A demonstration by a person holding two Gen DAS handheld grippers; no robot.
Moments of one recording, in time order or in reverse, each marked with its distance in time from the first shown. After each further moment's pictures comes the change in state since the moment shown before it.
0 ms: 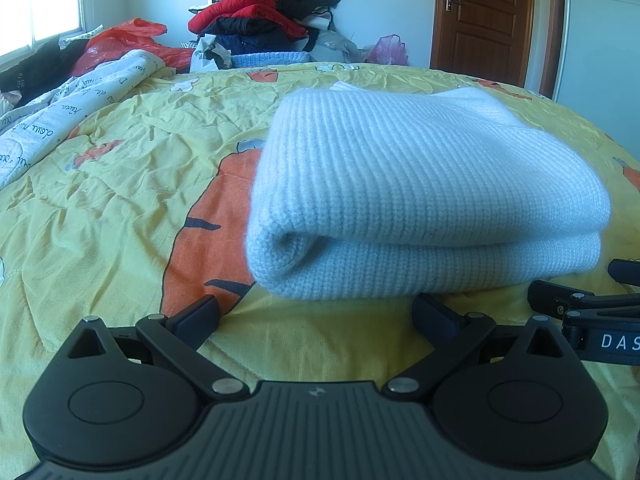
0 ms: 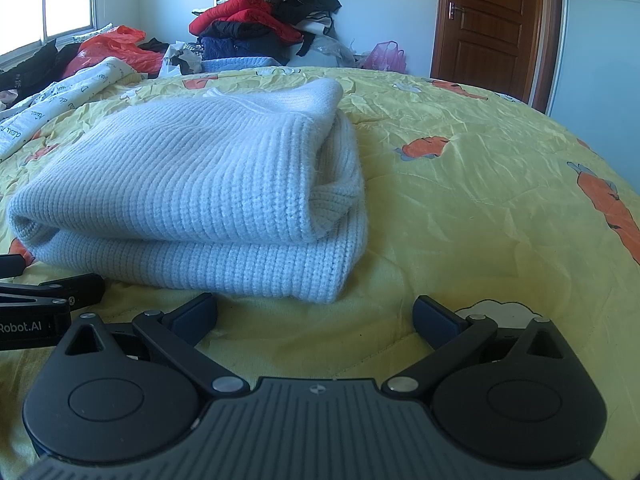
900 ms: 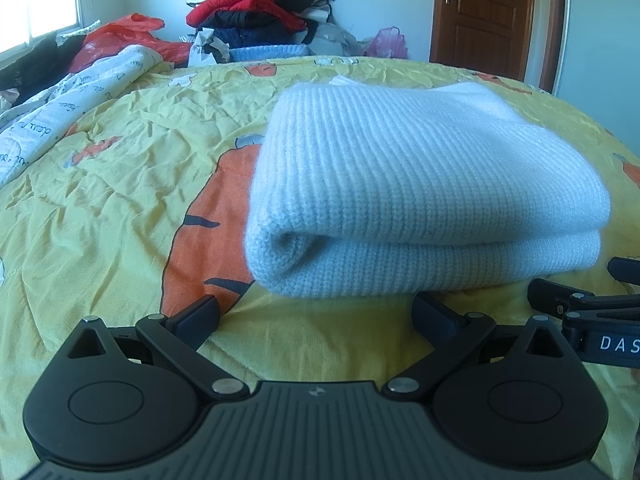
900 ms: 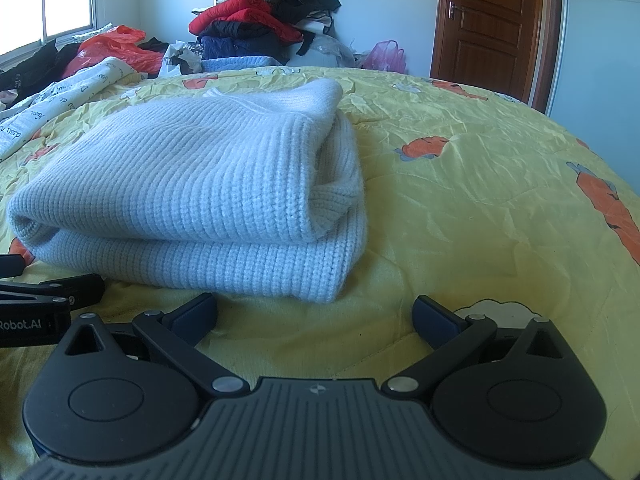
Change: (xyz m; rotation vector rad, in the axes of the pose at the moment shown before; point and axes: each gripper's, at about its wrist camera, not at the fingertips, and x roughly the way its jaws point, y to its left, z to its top) left arm 0.003 0.002 0.005 0.010 0.037 -0.008; right arm 0.000 0.000 0.000 0.000 0.001 -0.001
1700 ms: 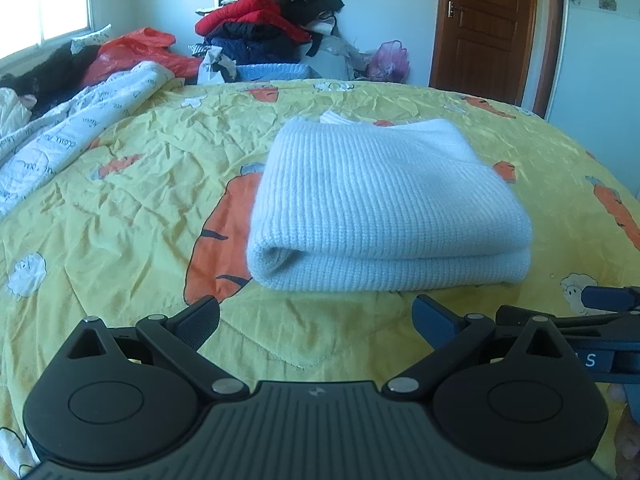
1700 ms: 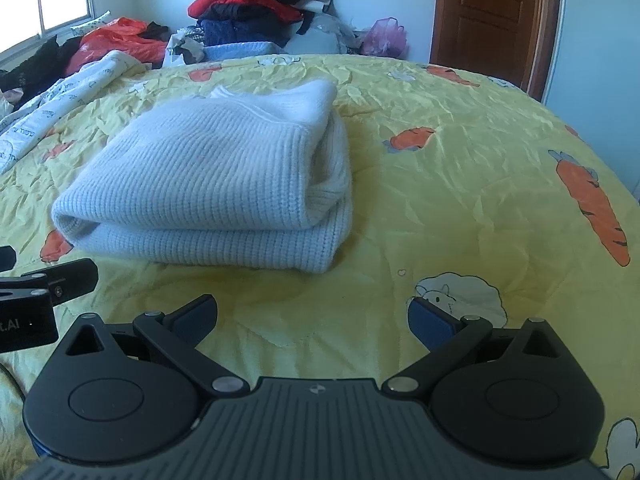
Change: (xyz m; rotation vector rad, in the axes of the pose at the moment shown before) left arm -0.074 -0.016 0.007 -0.040 -0.026 0.009; right arm -0.050 -0.007 0.014 0.017 0.089 0.023
